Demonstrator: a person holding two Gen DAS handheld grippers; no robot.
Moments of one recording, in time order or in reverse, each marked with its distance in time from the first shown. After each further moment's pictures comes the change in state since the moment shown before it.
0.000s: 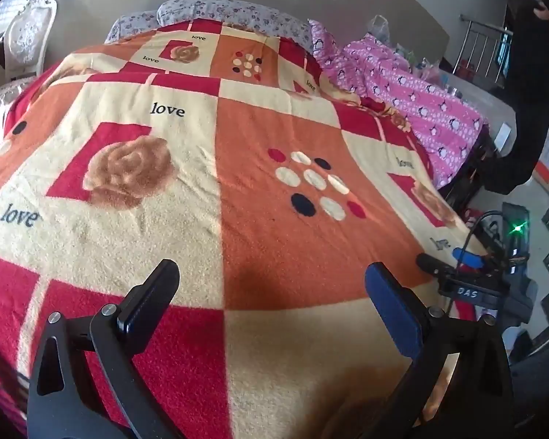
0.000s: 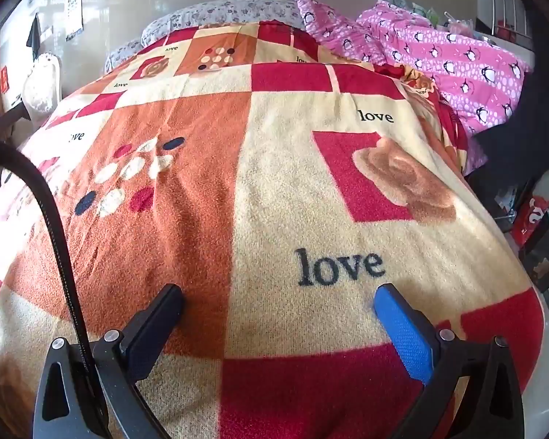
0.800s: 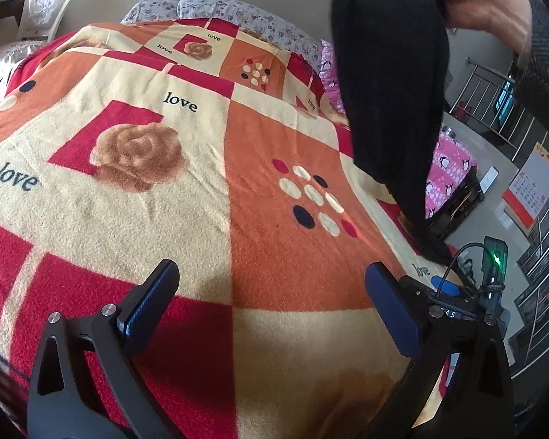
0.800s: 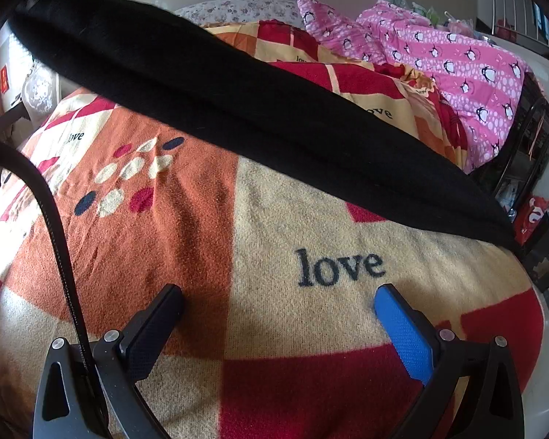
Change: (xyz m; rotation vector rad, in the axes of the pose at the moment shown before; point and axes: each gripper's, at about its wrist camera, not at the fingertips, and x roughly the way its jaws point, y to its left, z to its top) left arm -0.006 0.023 -0.006 -0.128 -0.025 -0.056; right arm 0.000 -0.001 0.001 0.001 0.003 0.001
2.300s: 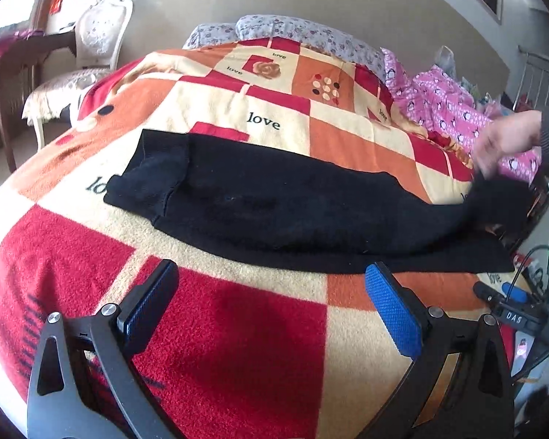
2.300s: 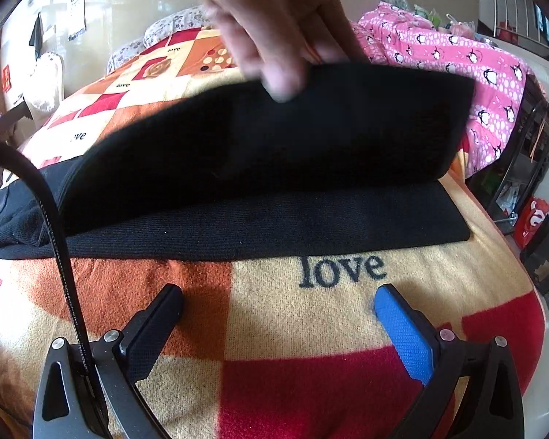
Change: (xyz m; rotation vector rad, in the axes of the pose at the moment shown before) left arm -0.019 0.022 0.001 0.015 -0.091 0.332; right arm 0.001 -0.004 -0.001 -0.009 -0.009 0.009
